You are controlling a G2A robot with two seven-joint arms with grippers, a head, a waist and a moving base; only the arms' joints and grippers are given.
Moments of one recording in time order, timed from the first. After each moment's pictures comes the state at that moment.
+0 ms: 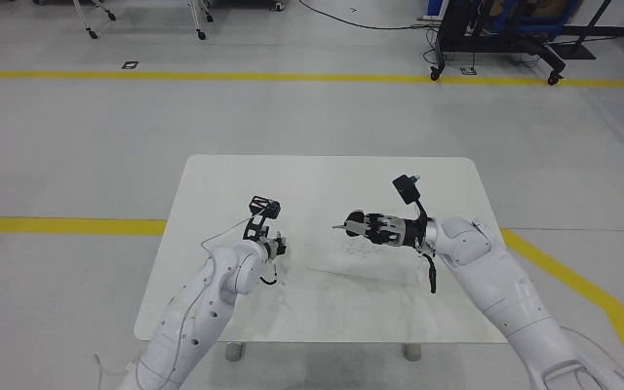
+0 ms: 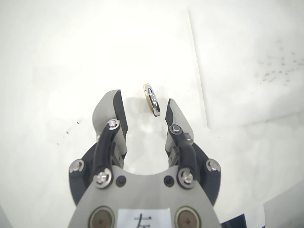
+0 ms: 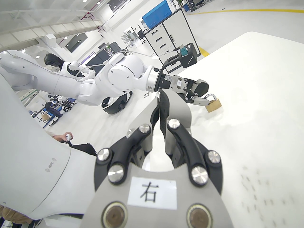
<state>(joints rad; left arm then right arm) 1.17 -1.26 -0.99 -1.54 1.13 0.16 -0.90 -1.06 -1.07 1.05 -1.22 0.10 -1.01 0.80</state>
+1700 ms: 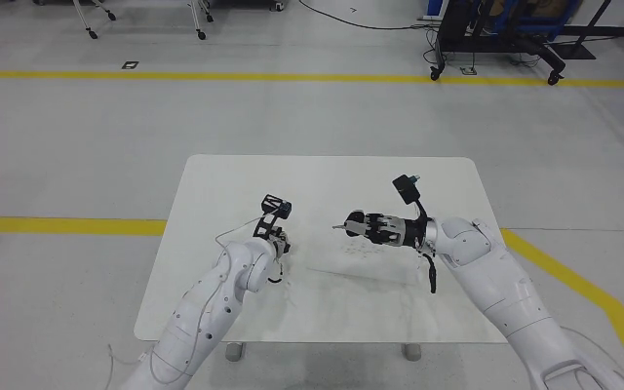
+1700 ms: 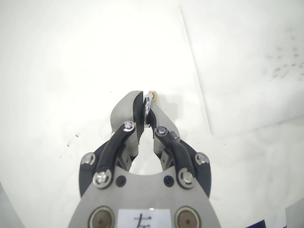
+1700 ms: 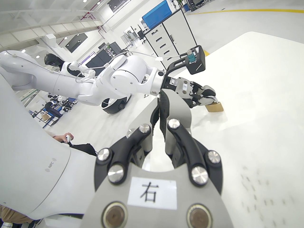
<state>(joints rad) 1.13 -1.30 -0.95 -1.47 1.23 0.12 -0.90 -1.06 -1.07 1.05 -1.22 0.10 -1.01 0.80</state>
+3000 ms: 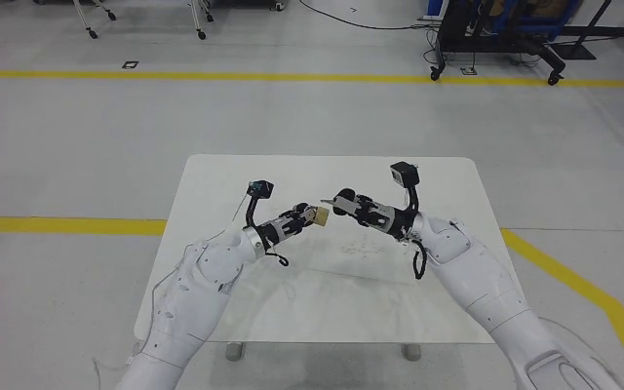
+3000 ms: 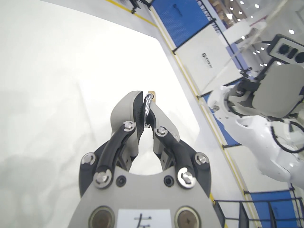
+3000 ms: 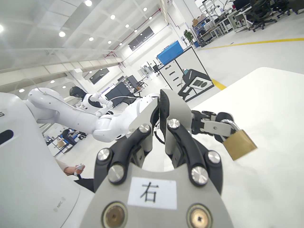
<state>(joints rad) 1.14 -1.31 -1.12 -1.33 0.31 -0.38 -0.60 -1.00 -1.13 0.95 -1.18 0.22 -1.01 0.59</state>
